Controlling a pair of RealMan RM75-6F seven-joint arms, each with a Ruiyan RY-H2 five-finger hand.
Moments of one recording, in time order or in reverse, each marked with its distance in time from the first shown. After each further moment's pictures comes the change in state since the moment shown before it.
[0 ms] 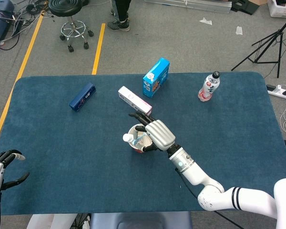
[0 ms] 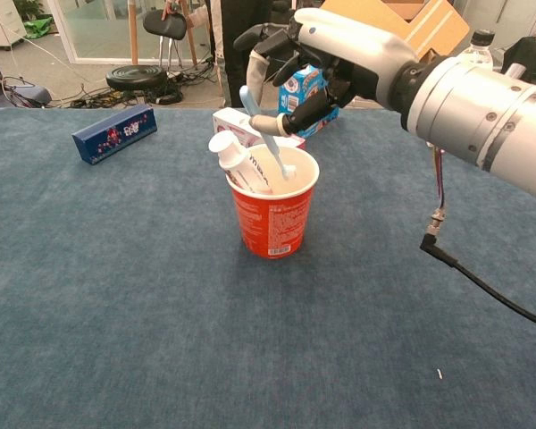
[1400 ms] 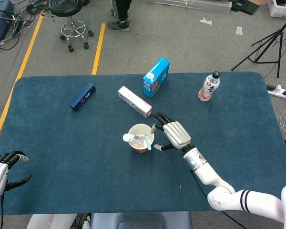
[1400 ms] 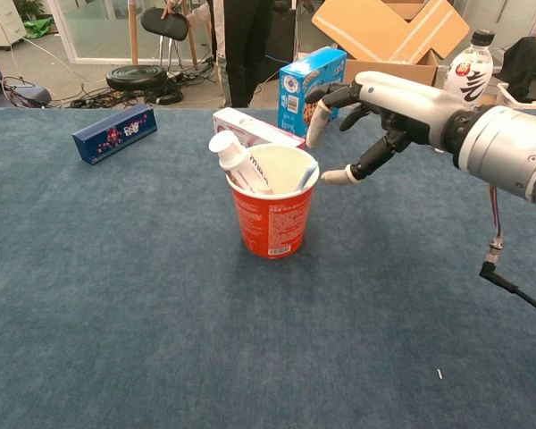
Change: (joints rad) left arm -0.003 -0.015 0.007 0.002 0.015 -0.007 0.038; right arm -0.069 0.038 -0.061 0.071 0.087 -0.028 -0.042
